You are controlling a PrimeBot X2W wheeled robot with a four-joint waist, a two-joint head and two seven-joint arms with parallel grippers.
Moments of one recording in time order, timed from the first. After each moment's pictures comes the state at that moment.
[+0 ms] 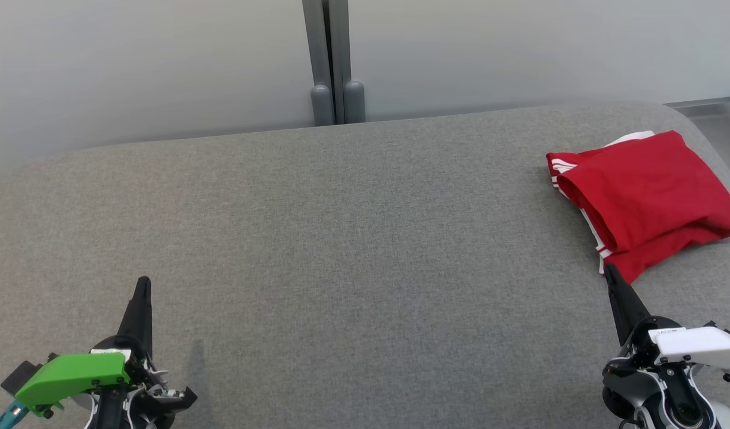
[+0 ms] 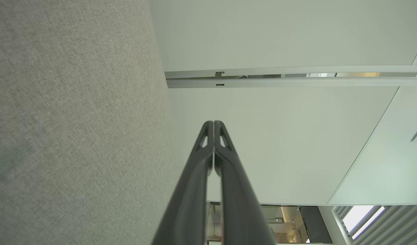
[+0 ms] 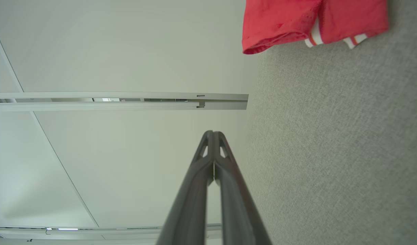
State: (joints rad) left arm -0.10 0.05 0.11 0.25 -1.61 -0.13 0.11; right arm -0.10 -0.05 -0.11 0.25 1.61 0.13 0.12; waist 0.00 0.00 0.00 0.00
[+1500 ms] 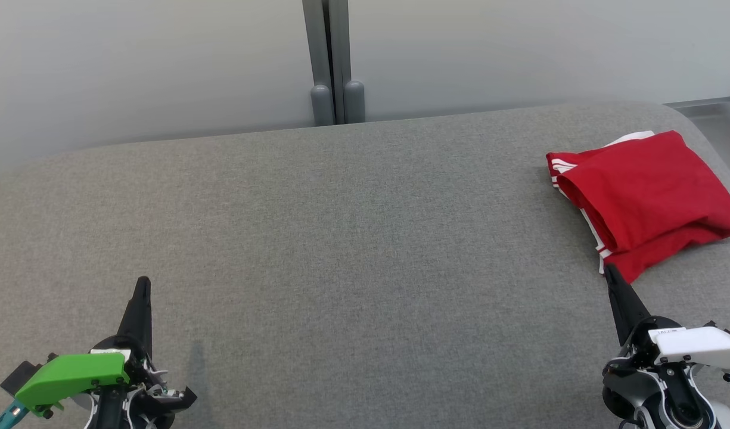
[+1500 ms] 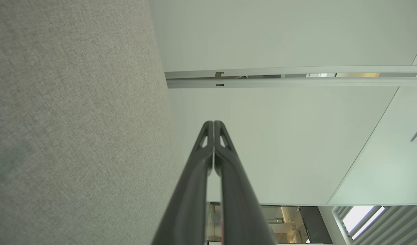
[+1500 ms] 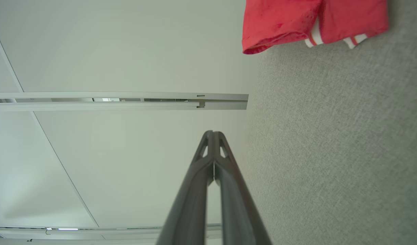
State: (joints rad) left arm -0.10 0.05 0.11 0.25 -1.61 -0.13 0.11; right arm -0.10 -0.05 -0.11 0.25 1.61 0.13 0.12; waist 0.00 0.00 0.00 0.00
